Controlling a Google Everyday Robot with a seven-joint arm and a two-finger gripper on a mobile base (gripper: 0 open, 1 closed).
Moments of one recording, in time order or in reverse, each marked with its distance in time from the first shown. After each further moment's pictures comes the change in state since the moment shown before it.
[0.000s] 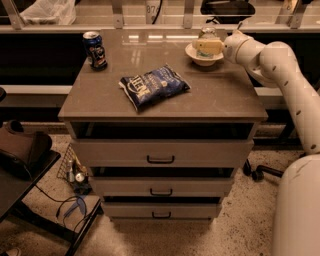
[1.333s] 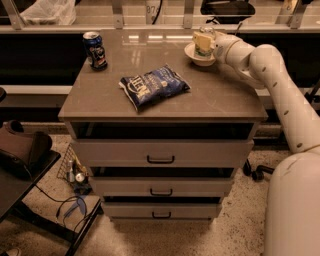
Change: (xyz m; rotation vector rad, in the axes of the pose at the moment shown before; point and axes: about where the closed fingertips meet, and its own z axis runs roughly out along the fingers) arm 0.001 0.023 0.025 -0.058 -0.058 0.100
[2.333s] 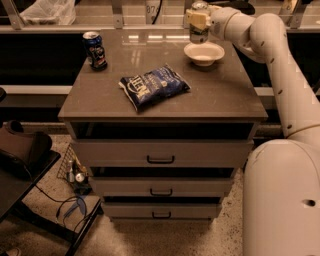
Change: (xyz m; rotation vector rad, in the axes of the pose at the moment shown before) arm -0.070 0.030 0.021 -0.074 0.002 -0.160
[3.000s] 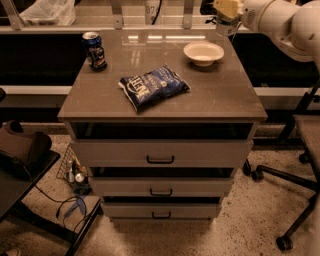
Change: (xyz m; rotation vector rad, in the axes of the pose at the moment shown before) arm -0.067 -0.010 -0.096 0.091 -0.029 -0.012
